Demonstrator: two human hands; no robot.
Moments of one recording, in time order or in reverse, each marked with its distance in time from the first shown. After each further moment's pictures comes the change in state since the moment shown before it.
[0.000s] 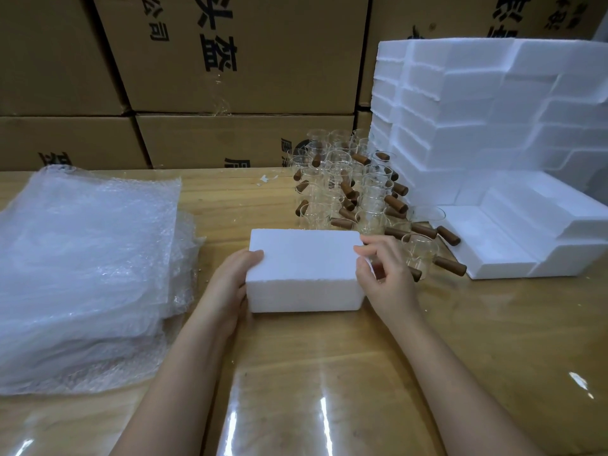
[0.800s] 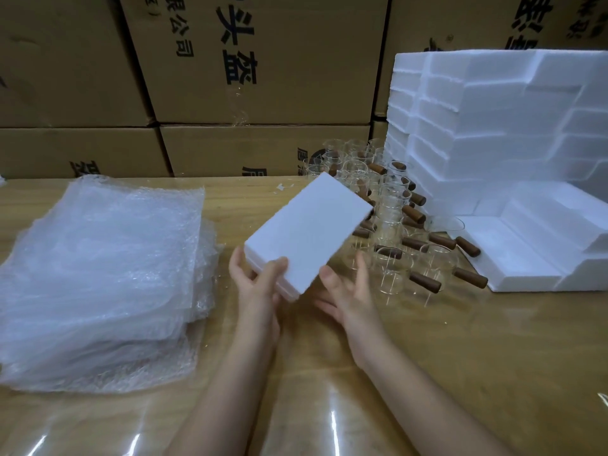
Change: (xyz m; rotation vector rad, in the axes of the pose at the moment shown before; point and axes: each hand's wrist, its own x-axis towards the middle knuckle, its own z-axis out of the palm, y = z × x) left_hand -0.010 -0.006 0.029 -0.382 0.196 0.209; right_hand -0.018 -0.064 0.052 0.770 -0.227 0.653
